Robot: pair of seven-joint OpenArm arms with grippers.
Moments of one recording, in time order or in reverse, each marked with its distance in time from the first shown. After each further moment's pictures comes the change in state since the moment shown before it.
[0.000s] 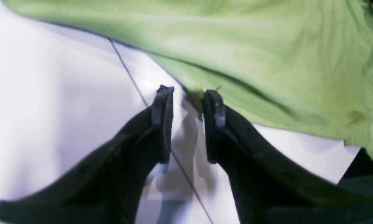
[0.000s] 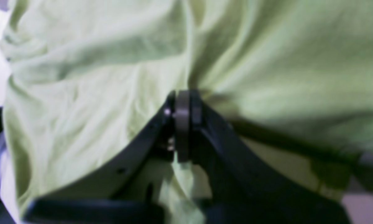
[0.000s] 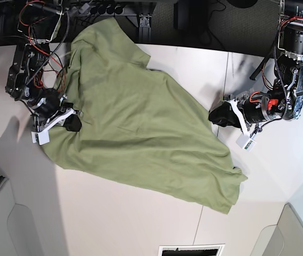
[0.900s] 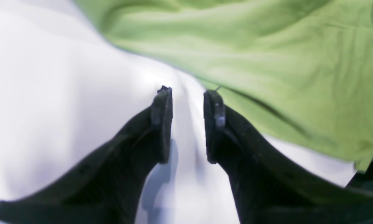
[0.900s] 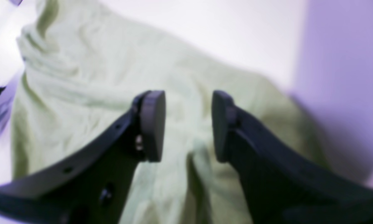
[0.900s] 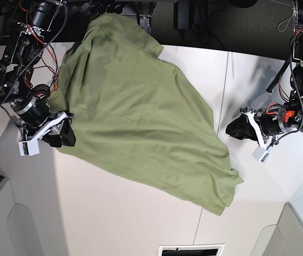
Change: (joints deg) left arm -3.2 -6.2 -0.1 0.8 -2.2 0.0 0.6; right arm -3.2 0.0 0.0 20.4 -2.9 0.4 -2.0
